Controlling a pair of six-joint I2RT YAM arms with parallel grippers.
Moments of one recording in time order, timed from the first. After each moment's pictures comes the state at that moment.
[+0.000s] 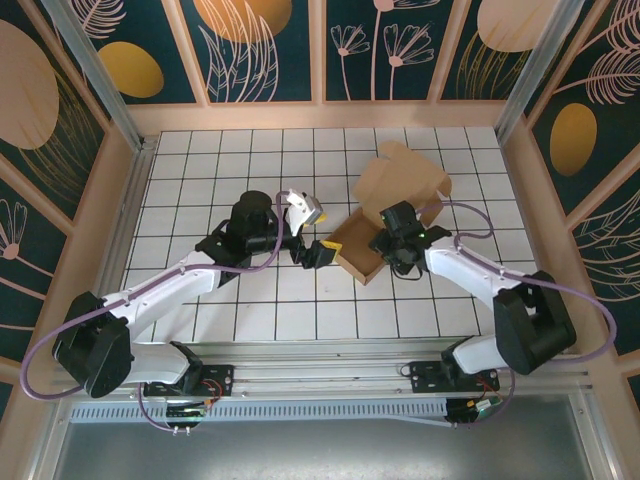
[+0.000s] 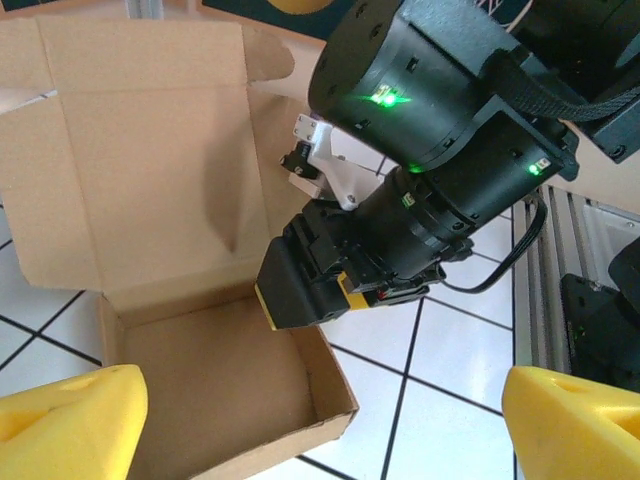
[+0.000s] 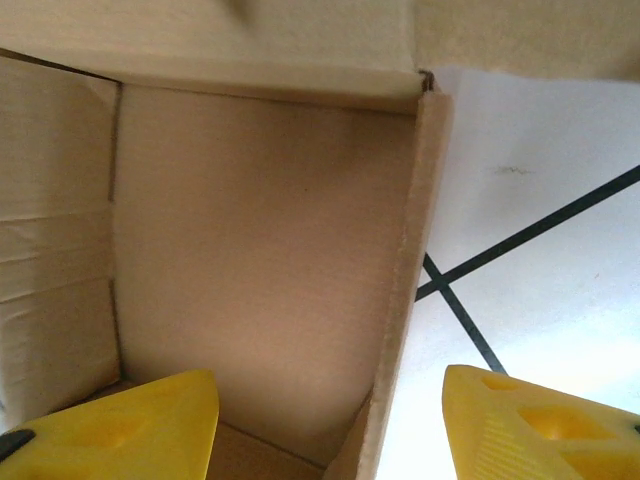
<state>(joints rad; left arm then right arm) -0.68 1.32 0.87 0.10 0.57 0.00 0.52 1.42 0.83 -0.51 0.07 1.12</state>
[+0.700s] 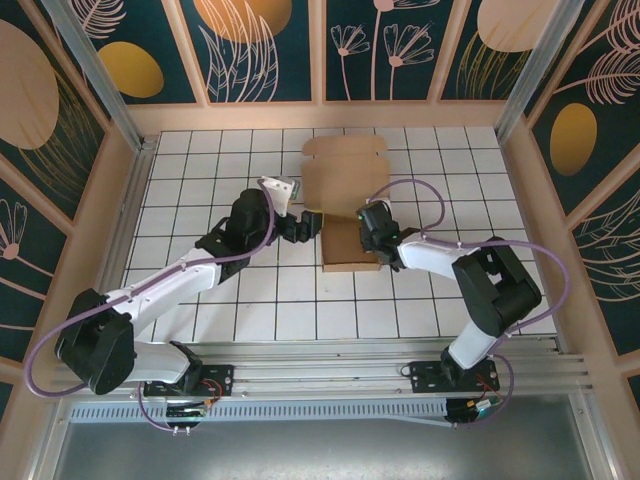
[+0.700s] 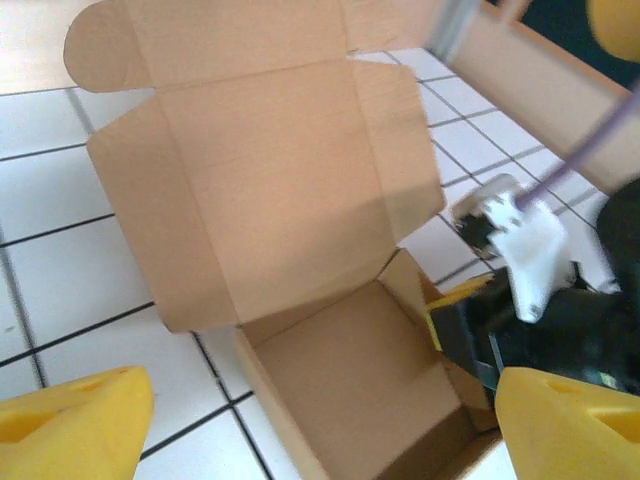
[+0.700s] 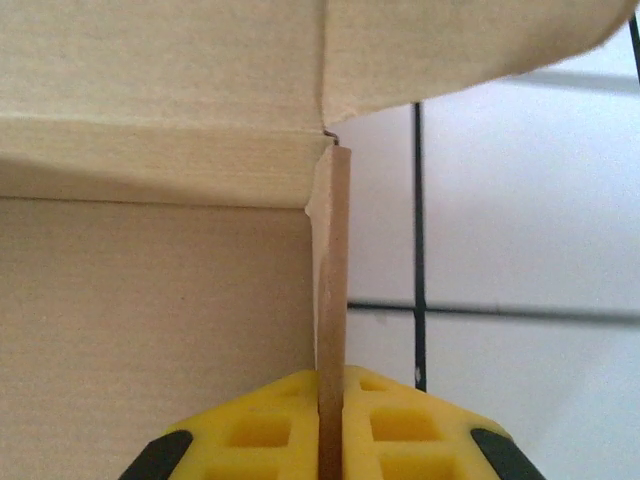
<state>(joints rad) -0.64 1.35 0.88 0.07 0.05 -0.30 0.59 1.65 0.84 -0.06 0.37 0.25</state>
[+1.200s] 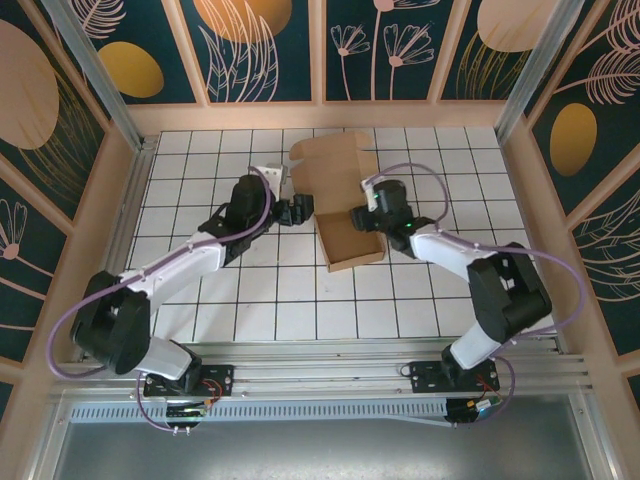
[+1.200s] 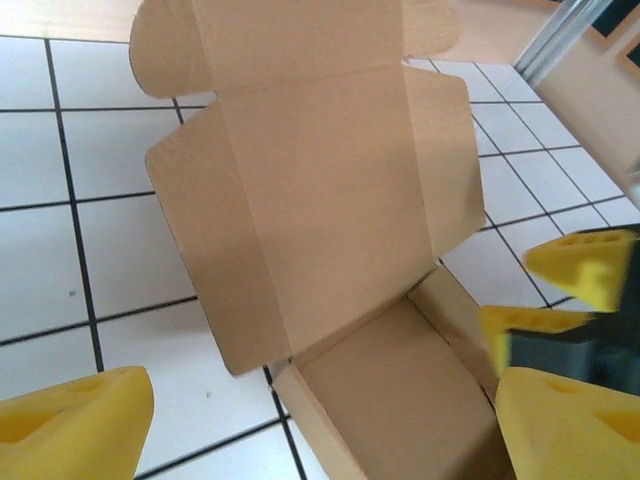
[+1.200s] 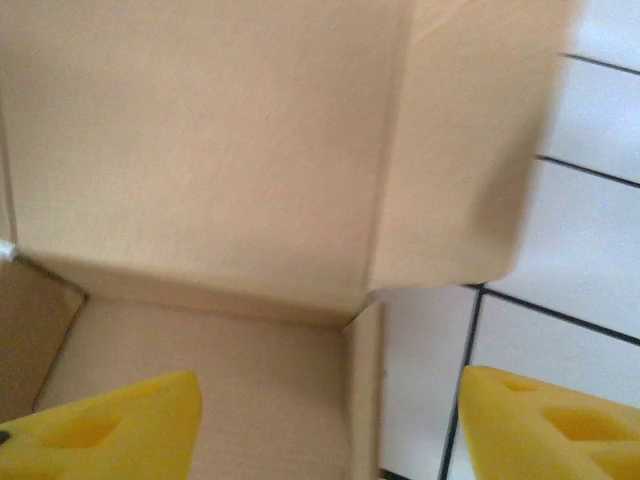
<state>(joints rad) -0.55 1.49 0.99 0.03 0.05 -0.39 0.45 1.57 0.91 0.03 0.06 0.02</state>
